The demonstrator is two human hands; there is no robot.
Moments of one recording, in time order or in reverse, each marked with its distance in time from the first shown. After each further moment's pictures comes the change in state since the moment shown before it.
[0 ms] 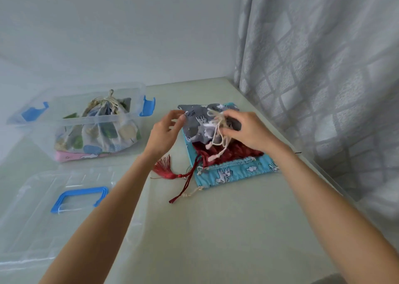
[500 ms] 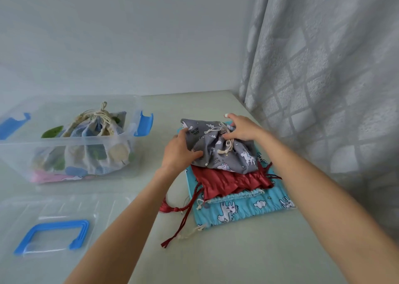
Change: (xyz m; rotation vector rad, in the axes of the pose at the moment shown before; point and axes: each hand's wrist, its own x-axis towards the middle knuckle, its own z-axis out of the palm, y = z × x) left_hand 0.053 -0.027 0.051 0.308 -0.078 -0.190; right_hand 0.126 0.109 0.018 -0.225 -0.280 0.367
